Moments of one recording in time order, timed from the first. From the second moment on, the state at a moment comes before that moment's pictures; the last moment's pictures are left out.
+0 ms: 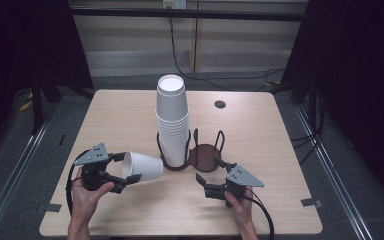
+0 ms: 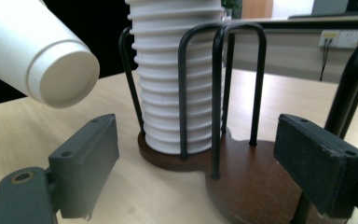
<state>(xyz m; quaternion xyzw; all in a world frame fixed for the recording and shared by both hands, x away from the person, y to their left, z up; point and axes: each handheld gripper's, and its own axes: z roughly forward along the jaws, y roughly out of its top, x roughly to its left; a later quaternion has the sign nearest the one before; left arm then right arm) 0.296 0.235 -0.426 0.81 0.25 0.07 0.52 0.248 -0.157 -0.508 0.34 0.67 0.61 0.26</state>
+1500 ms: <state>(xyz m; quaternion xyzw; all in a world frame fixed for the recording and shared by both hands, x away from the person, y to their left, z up) 0.365 0.242 -0.391 0.90 0.30 0.10 0.31 0.239 -0.159 -0.512 0.33 0.63 0.63 0.31</state>
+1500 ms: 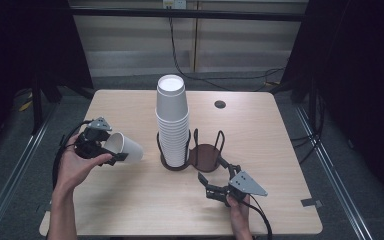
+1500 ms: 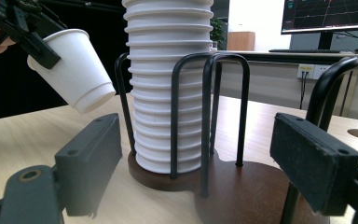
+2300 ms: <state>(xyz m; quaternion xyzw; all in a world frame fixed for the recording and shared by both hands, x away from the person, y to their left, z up) 0.389 0.222 -0.409 0.93 0.31 0.08 0.19 0.237 -0.160 -0.512 0.33 0.62 0.64 0.31</state>
